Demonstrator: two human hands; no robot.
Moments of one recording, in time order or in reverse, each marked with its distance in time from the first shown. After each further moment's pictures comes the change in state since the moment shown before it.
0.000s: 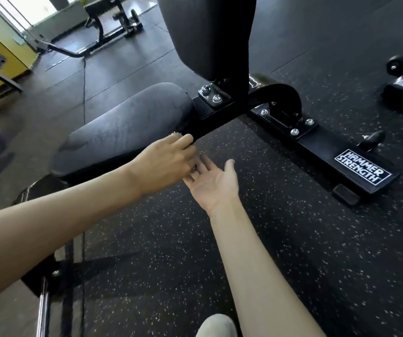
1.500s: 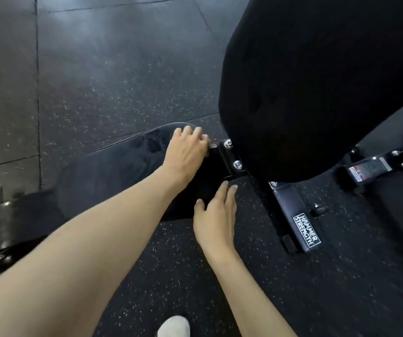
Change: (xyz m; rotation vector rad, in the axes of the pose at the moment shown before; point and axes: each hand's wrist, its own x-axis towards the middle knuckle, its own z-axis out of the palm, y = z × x) left_hand 0.043 -0.133 0.076 -0.740 -0.067 -0.750; right_hand 0.020 0.027 0.155 -2.160 0.666 -0.084
